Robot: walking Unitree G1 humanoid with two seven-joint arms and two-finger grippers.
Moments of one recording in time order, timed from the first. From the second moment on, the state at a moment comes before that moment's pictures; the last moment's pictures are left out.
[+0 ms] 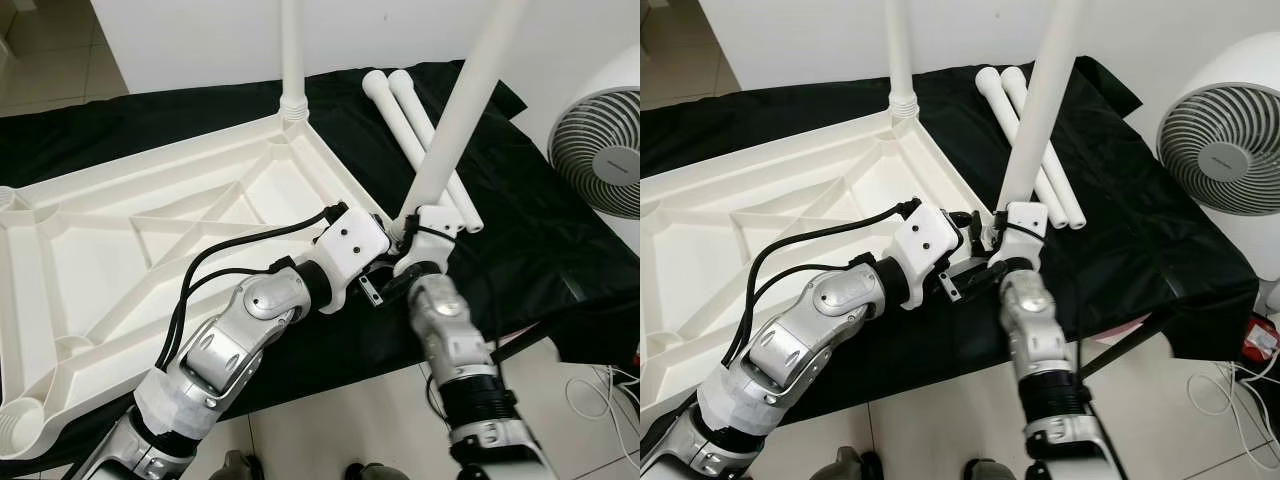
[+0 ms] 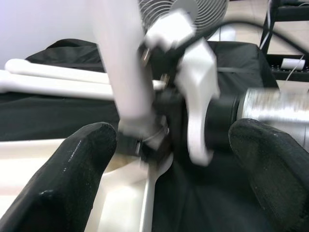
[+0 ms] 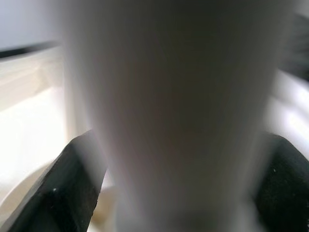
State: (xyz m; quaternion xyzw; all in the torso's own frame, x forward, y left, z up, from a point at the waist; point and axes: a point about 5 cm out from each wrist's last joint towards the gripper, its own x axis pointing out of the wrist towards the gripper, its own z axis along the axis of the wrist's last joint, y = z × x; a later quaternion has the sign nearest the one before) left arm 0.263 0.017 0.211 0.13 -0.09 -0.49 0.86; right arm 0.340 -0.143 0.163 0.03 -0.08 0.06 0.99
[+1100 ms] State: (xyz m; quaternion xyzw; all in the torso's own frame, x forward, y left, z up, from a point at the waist) left arm 0.266 0.015 0.202 0.10 -0.03 -0.49 0.87; right arm 0.362 -0.188 0.176 -0.11 -0.04 0.29 0.95
